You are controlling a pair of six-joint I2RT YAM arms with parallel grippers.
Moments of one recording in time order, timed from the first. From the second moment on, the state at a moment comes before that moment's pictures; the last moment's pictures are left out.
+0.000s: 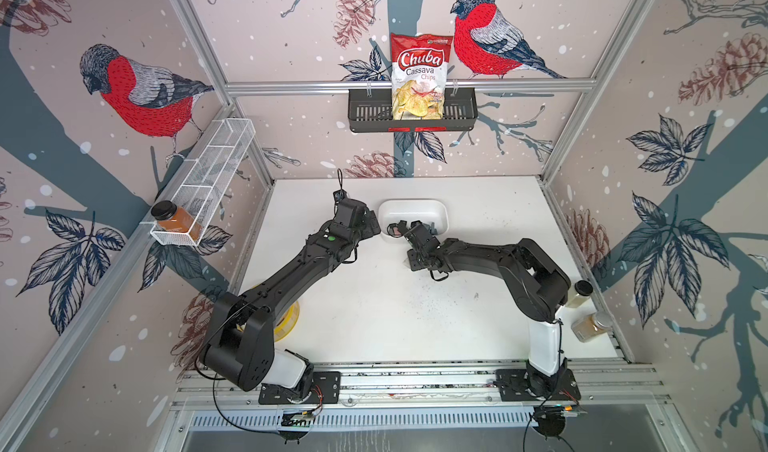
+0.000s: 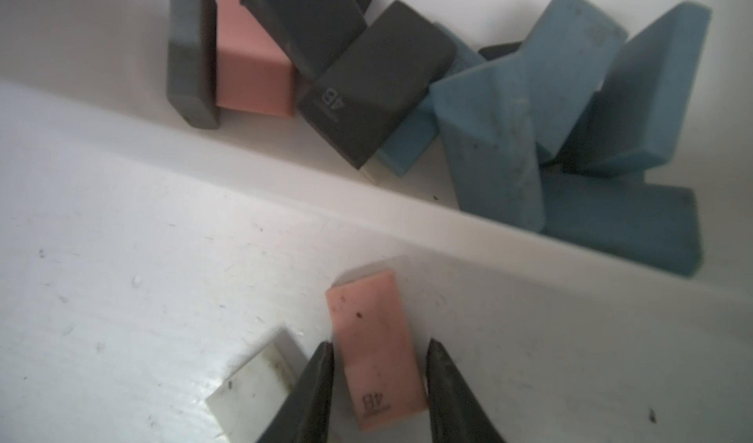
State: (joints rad) left arm -0.45 1.44 1.05 -0.28 -0.25 -0.60; right arm 0.81 2.00 1.23 -0.27 0.23 0.37
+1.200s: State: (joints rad) left arm -0.45 1.46 1.05 -0.28 -0.24 -0.61; right arm 0.81 1.85 1.21 -0.36 0.25 0.37
